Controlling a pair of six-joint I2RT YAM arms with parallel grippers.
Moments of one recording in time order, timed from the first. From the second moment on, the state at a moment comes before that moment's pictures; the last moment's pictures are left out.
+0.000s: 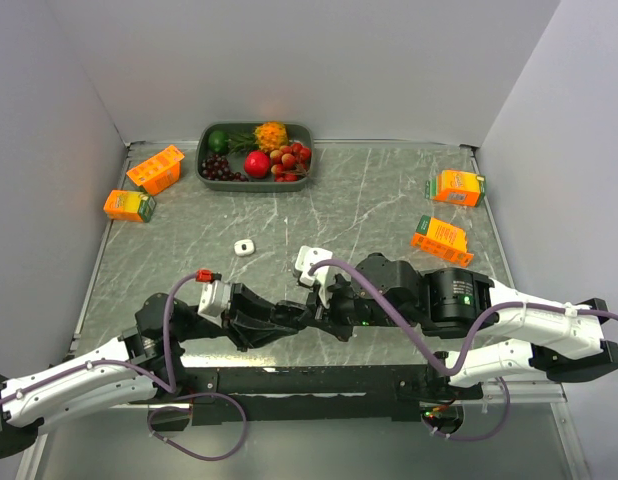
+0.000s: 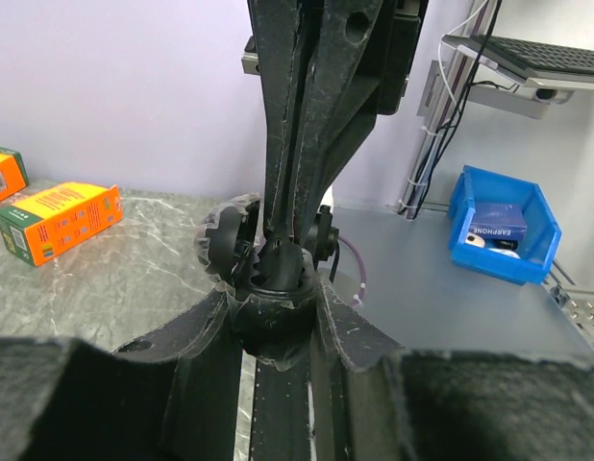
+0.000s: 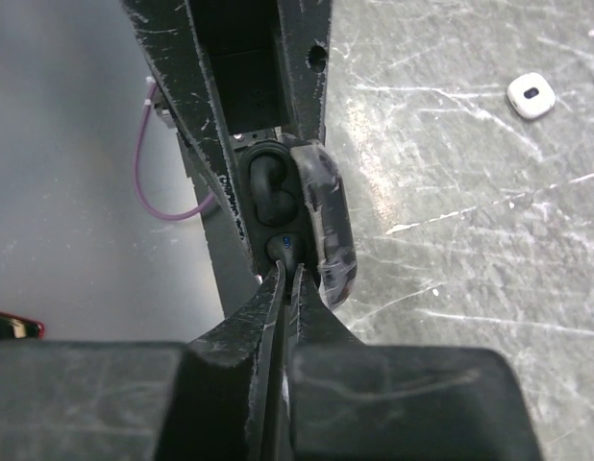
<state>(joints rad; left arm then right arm) -1.09 0.52 0.42 0.42 0.44 -0.28 1.43 1.11 1.43 -0.83 0.09 0.12</state>
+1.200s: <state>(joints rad) -1.09 0.52 0.42 0.42 0.34 -0.32 1.43 0.99 1.34 -0.71 0.16 0.13</state>
